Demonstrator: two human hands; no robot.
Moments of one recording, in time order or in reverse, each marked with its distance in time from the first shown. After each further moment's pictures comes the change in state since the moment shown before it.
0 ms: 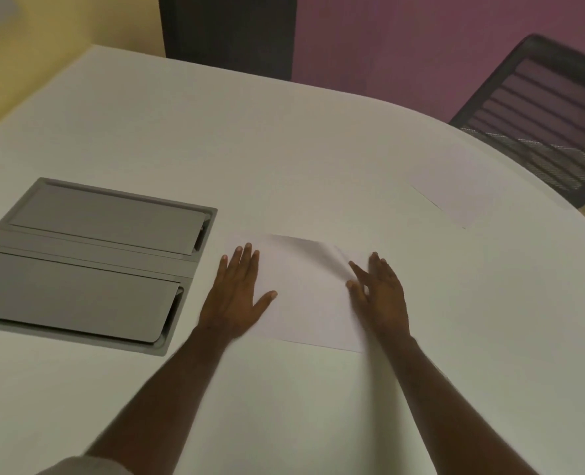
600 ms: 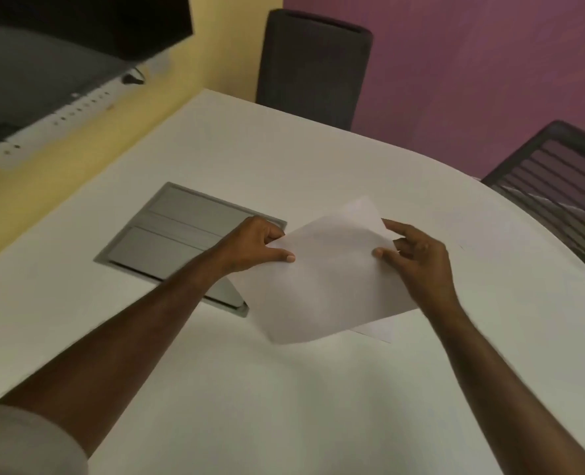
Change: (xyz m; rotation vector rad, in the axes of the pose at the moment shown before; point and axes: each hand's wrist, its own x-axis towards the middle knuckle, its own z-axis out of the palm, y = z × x) left_hand -0.085 -0.022 -0.265 -0.757 -0.023 -0.102; right_hand -0.056 -0.195 -0.208 0.681 0.034 -0.168
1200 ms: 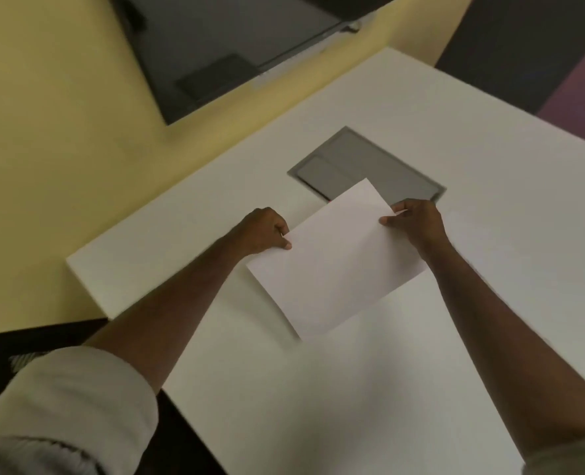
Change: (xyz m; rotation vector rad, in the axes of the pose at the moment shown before) left_hand -0.327 -0.116 -0.100 0.164 0.241 -0.575; right_hand -0.080 -0.103 0.252 -0.143 -0.452 0.210
